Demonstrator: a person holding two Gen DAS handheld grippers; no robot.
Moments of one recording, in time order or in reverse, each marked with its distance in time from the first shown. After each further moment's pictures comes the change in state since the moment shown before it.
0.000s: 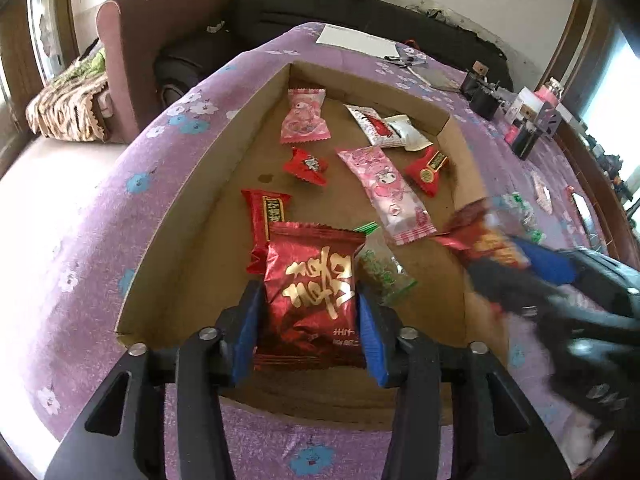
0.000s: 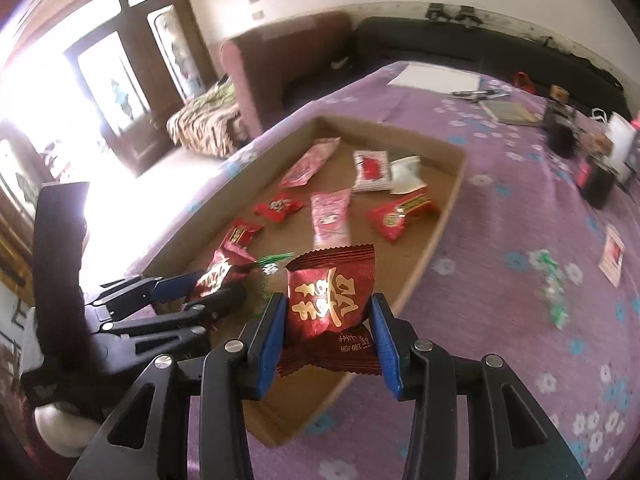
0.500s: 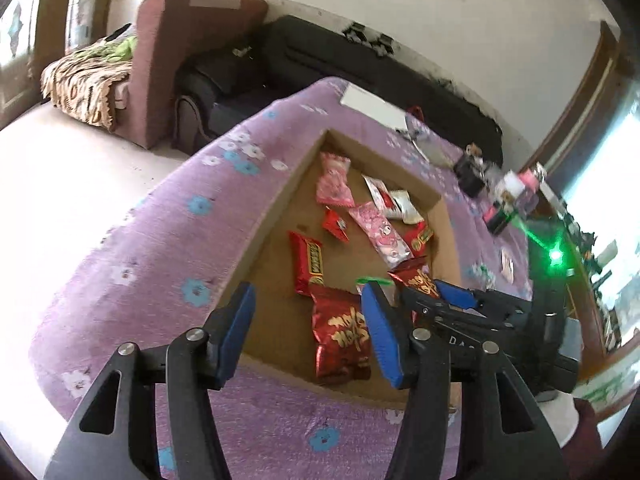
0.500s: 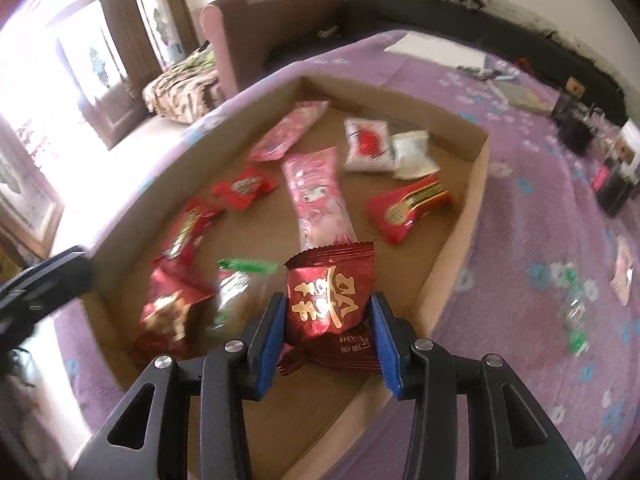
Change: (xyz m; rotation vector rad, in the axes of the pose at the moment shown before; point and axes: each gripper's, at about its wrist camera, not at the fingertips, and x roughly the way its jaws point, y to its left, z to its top) left arm -0.058 0.056 0.000 -0.195 -0.163 -0.098; right arm 0.058 -0.002 0.016 -0.028 0.106 -0.112
